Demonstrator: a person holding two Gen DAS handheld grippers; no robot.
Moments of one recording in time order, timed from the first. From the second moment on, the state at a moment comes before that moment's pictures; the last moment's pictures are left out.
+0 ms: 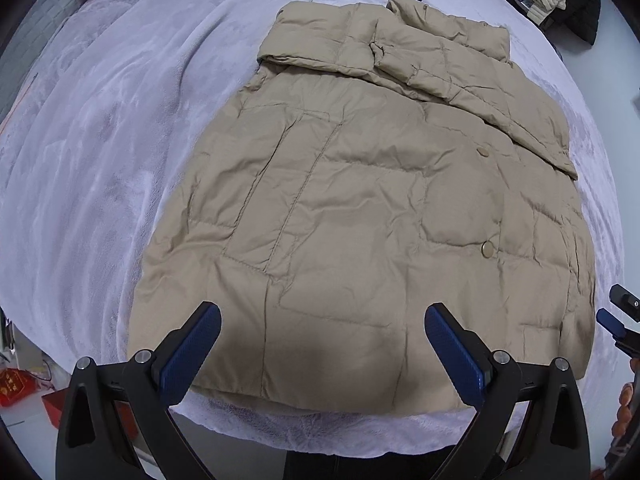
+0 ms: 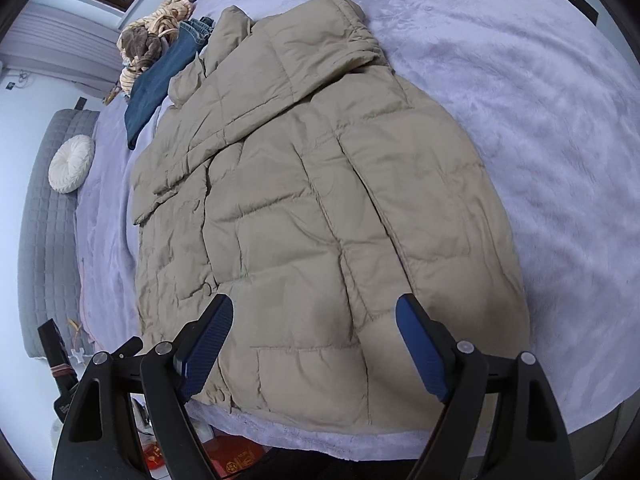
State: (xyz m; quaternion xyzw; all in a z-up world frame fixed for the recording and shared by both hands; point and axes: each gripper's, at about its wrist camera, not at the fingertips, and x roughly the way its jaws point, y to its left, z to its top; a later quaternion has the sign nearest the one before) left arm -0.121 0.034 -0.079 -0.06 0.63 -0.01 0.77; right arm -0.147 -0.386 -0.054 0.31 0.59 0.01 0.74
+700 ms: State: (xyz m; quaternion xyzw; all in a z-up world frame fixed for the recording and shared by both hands) left arm -0.189 0.118 -0.137 -0.22 0.67 -0.03 0.71; right arm -0.257 -0.407 -0.094 0.43 0.56 -0.08 0.70
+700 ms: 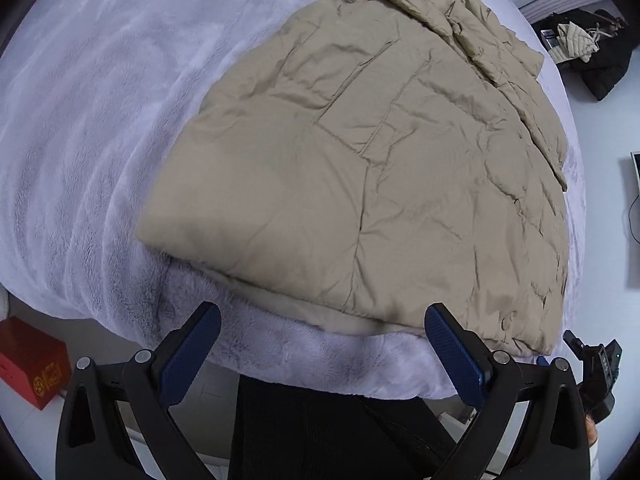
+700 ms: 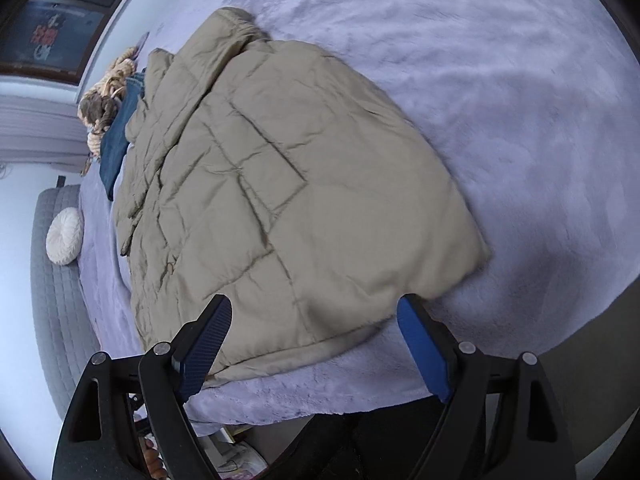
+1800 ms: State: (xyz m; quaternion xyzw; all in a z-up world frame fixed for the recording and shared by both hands) left arm -0.120 0.124 -0.084 -0.27 0.57 -0.10 0.77; right arm -0.215 -0.399 -0.119 0.56 0.51 -0.02 0.65
